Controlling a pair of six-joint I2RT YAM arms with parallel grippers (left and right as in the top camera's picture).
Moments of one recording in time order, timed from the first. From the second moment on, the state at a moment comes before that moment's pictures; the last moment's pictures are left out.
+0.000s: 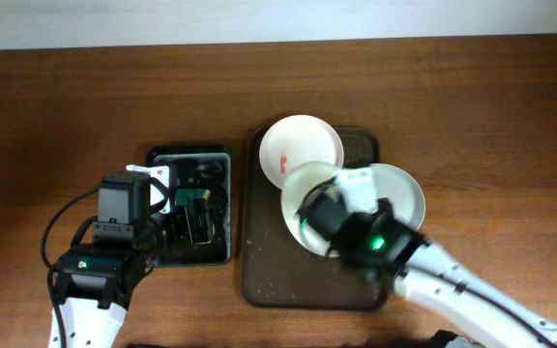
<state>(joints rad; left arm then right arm) -0.13 0.99 0.91 -0.86 0.16 -0.24 0.76 1.30 1.03 -0.96 0.60 0.59</state>
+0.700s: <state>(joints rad) -0.13 0.99 0.91 -0.86 0.16 -0.24 -0.73 1.61 1.07 -0.83 -0.16 0.44</state>
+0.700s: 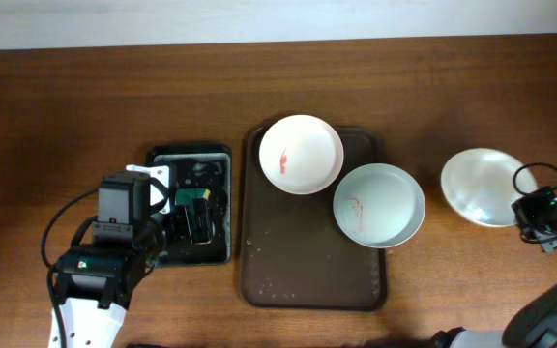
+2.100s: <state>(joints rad) -0.13 0.99 0.91 -0.86 0.16 -0.24 0.08 1.37 0.97 -1.07 -0.17 0.24</state>
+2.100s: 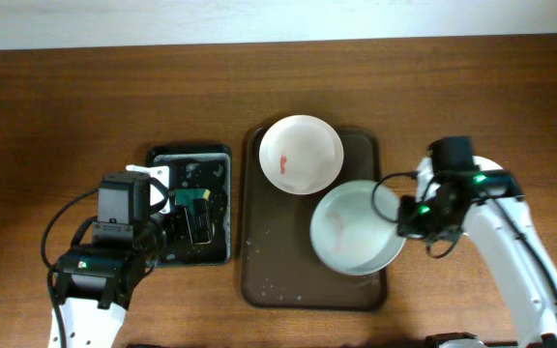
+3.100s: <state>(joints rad) -0.13 1.66 0.87 -0.64 0.08 -0.30 0.38 1.22 0.93 -0.99 -0.14 0.30</state>
